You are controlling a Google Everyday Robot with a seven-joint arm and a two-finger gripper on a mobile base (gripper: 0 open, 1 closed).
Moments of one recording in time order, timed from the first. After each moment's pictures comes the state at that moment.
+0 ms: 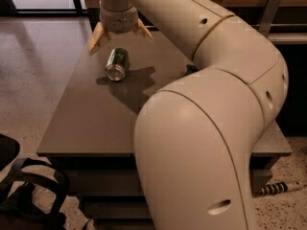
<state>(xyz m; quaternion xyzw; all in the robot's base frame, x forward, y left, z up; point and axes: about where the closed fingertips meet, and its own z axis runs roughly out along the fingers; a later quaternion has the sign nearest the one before) 0.706 0.083 0.901 -0.18 0.98 0.01 0.14</state>
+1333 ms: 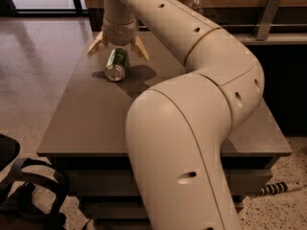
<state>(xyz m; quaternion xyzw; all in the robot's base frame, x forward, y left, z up) 0.712 0.101 0.851 0.00 0.99 0.08 0.06</state>
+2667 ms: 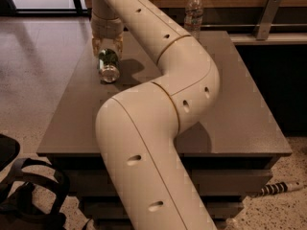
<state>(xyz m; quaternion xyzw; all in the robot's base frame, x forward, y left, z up) 0.763 0.139 0.854 -0.04 0.99 0.09 0.10</state>
